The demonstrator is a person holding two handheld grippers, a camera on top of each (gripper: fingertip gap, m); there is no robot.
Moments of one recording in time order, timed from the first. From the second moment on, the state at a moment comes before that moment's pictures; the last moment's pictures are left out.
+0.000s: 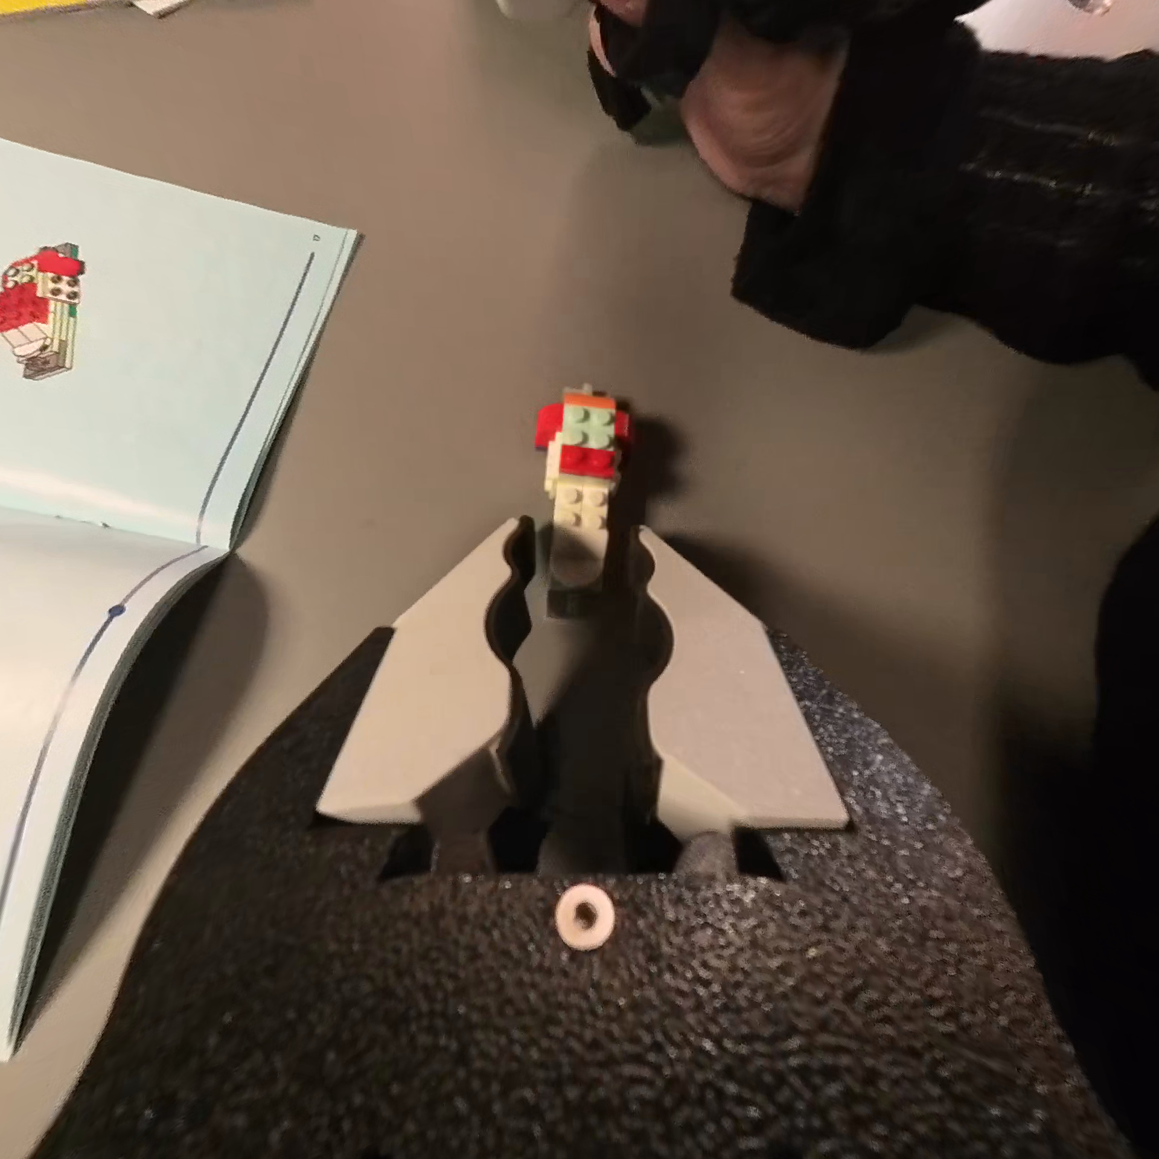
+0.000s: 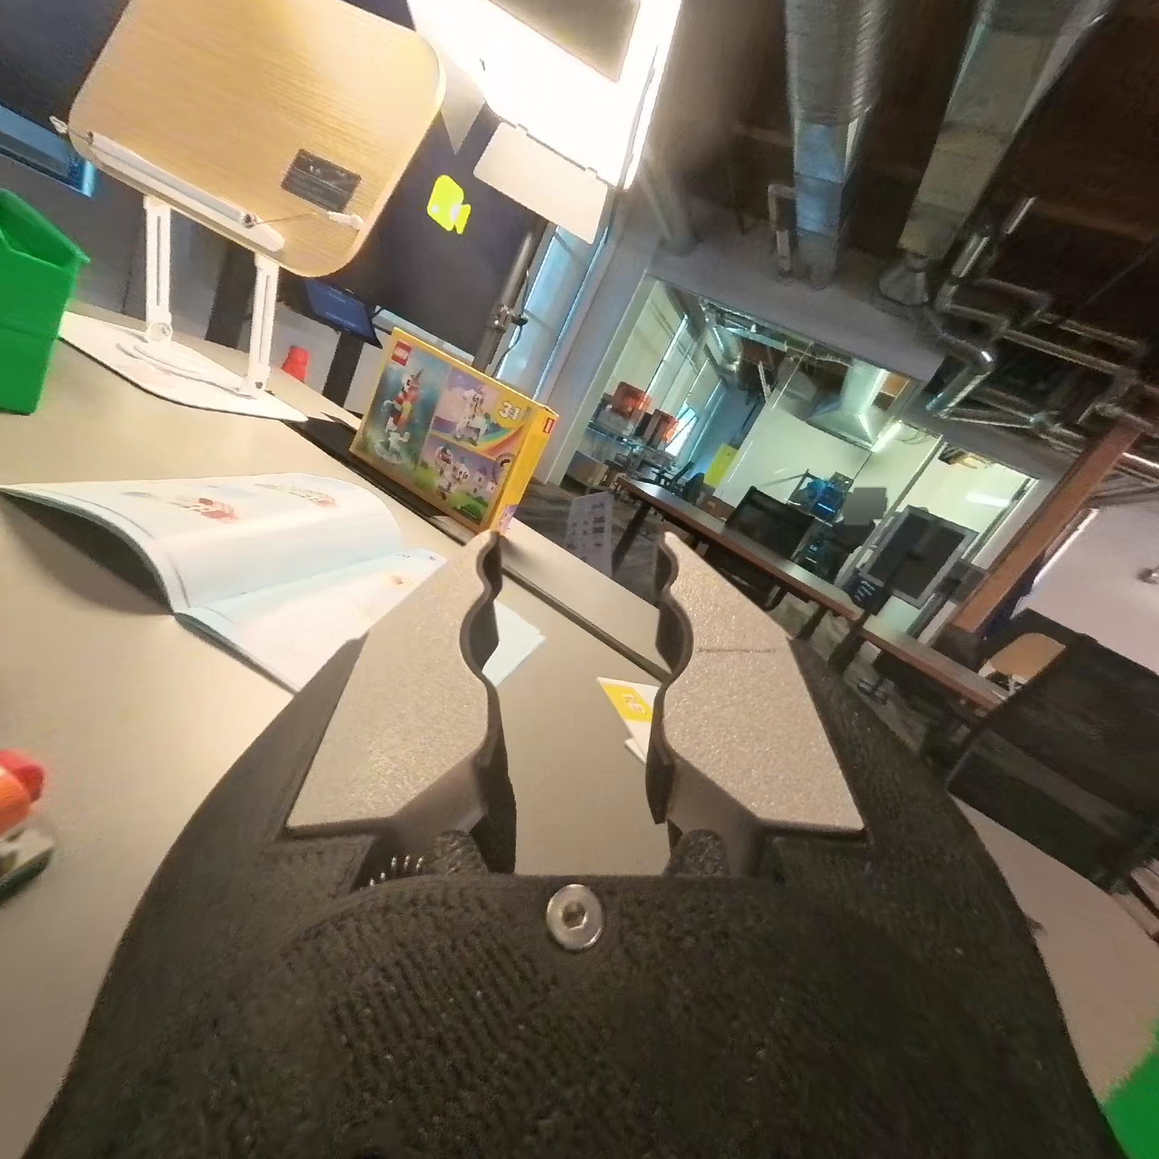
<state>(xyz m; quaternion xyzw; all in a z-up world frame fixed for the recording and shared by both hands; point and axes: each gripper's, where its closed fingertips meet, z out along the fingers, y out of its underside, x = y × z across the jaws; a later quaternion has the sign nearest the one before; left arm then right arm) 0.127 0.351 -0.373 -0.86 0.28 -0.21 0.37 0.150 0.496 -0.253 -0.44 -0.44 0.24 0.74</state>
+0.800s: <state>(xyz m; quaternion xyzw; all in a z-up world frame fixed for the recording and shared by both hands) 0.035 0.353 -0.222 -0.57 0.14 -0.01 0.81 0.104 0.565 -0.242 -0.49 -0.33 0.23 0.78</state>
